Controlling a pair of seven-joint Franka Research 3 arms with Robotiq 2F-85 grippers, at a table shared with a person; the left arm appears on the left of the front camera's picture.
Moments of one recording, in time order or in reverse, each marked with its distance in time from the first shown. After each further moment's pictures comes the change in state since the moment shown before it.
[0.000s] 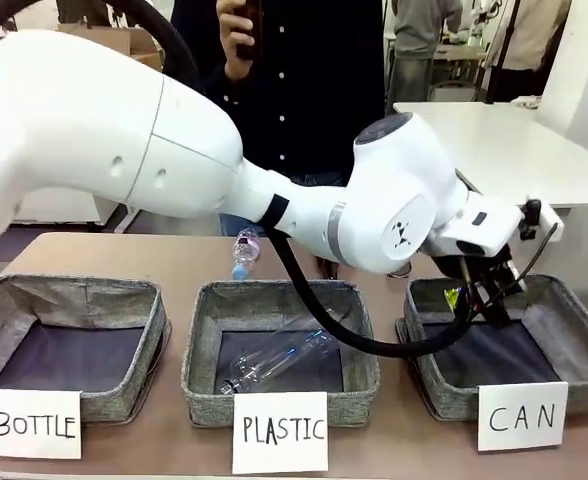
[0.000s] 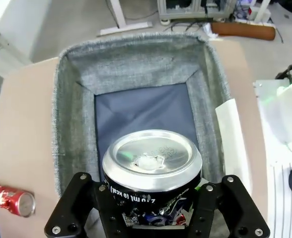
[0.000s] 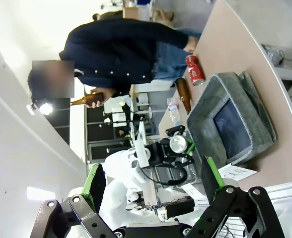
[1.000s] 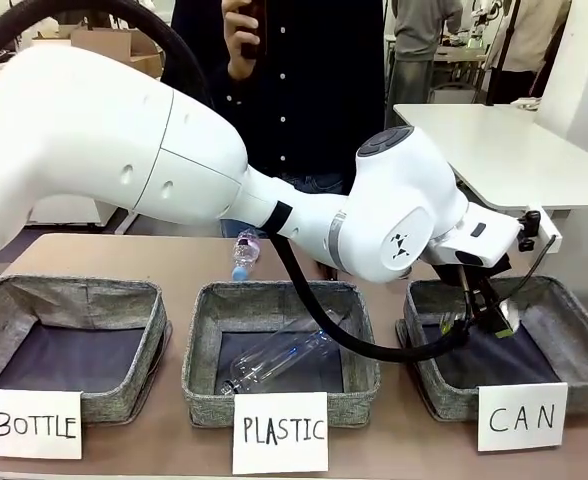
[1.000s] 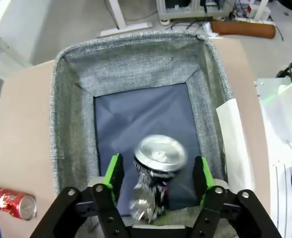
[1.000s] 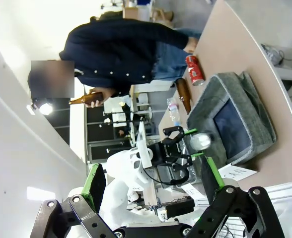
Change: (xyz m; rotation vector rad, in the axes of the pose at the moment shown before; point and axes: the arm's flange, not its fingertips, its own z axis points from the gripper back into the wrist) left arm 0.000 -0.001 -0.003 0.003 -0.006 -0.016; right arm 0.000 0.000 0.000 0.000 -0.001 0.000
